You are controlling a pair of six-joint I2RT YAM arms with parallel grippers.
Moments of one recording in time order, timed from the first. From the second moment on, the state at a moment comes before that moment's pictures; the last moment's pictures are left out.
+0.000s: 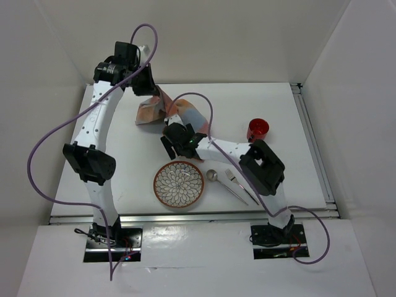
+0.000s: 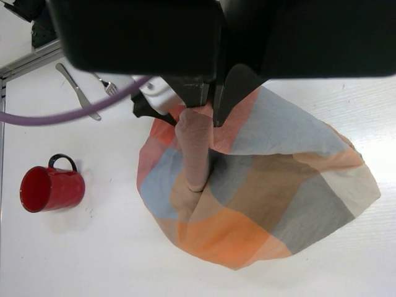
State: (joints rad) left arm -0.18 1.97 2.30 -1.11 0.22 -0.32; right arm 0.90 2.02 1.50 -0.31 0.39 0.25
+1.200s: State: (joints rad) left arm -0.11 1.96 2.26 -1.02 0.33 -0.35; right arm 0.79 1.82 1.20 -0.17 0.69 0.42
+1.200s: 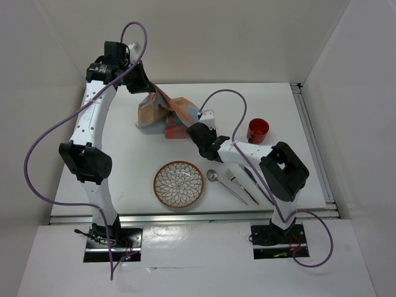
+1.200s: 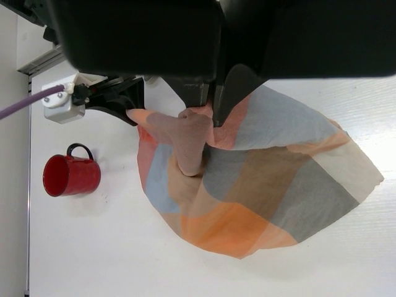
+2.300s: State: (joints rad) left arm -0.04 1.89 2.25 -1.01 0.35 -0.35; right arm 0.66 1.61 1.19 -0.19 0.63 0.23
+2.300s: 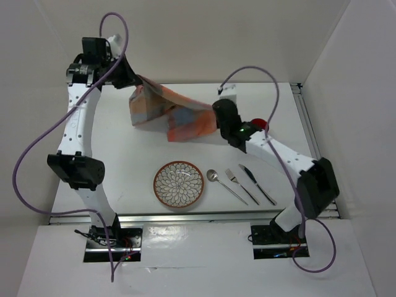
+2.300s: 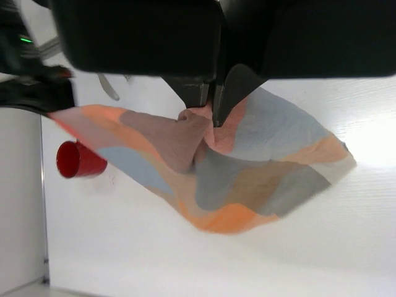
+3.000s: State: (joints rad) left arm 0.06 1.54 2.25 -0.94 0.35 -0.41; right arm 0.57 1.45 1.66 -0.33 0.35 0.01
